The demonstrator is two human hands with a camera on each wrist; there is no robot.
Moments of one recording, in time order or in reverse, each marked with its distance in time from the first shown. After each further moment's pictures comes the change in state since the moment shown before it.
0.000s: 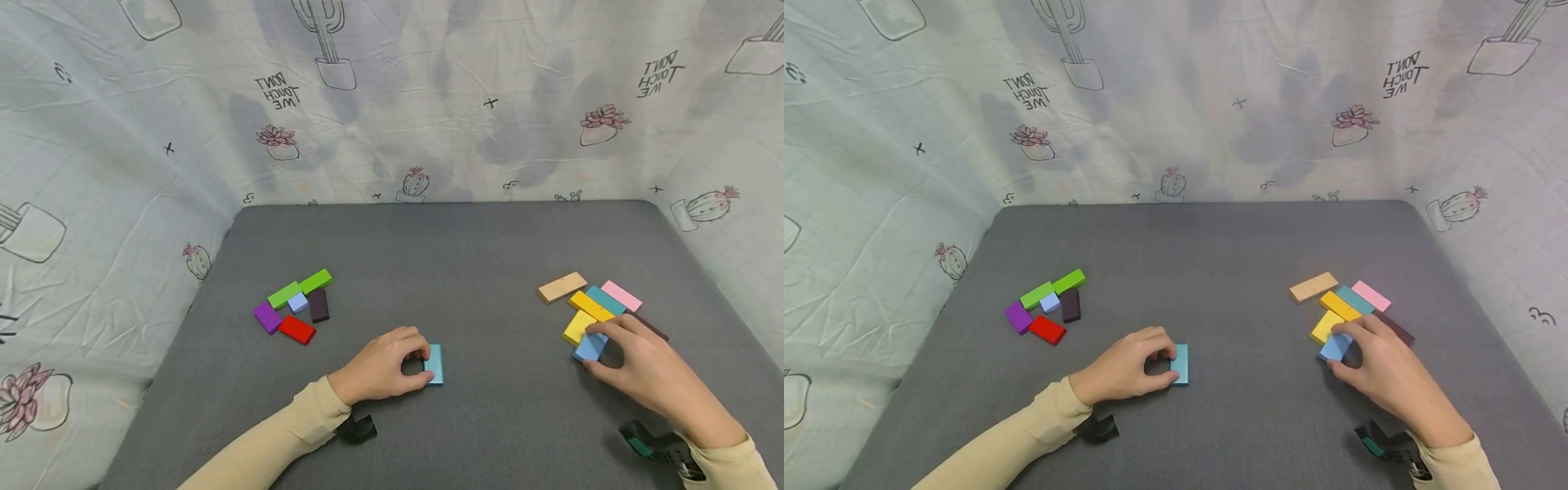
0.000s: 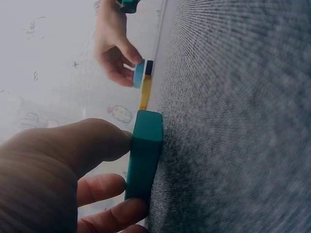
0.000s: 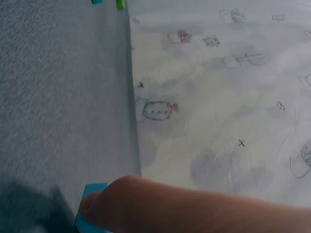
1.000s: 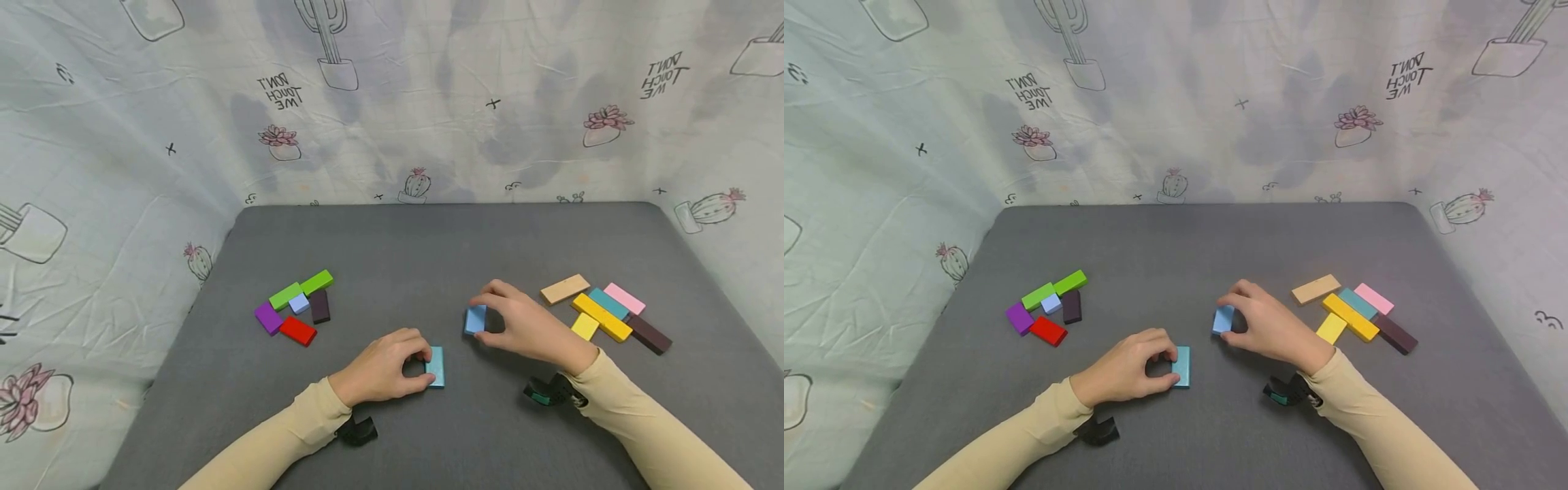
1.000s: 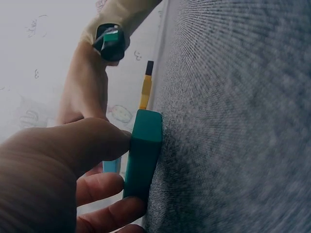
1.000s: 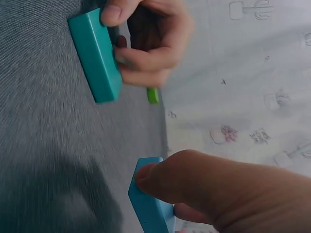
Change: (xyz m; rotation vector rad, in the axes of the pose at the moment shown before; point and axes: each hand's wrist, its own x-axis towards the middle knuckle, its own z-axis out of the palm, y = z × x) left_hand 0.000 0.000 0.000 0.010 0.009 0.018; right_hand 0.102 -0.093 0.046 0.213 -0.148 -0.357
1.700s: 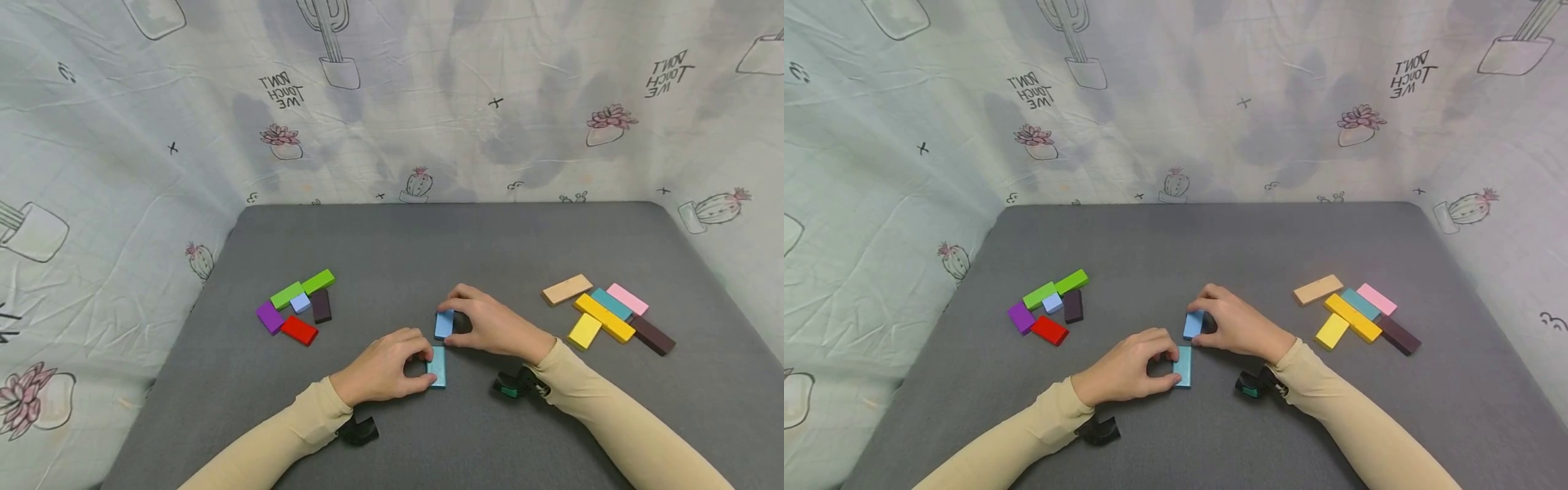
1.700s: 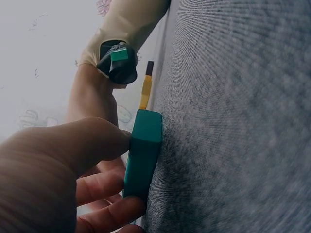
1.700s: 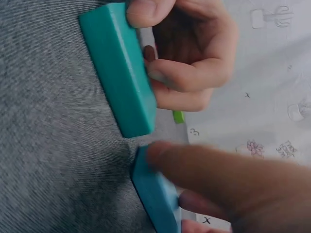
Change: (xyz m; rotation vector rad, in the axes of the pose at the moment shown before) left_hand 0.001 -0.003 0.002 -0.013 0.009 0.013; right_hand 0.036 -0.010 0.031 0.098 -0.098 -0.079
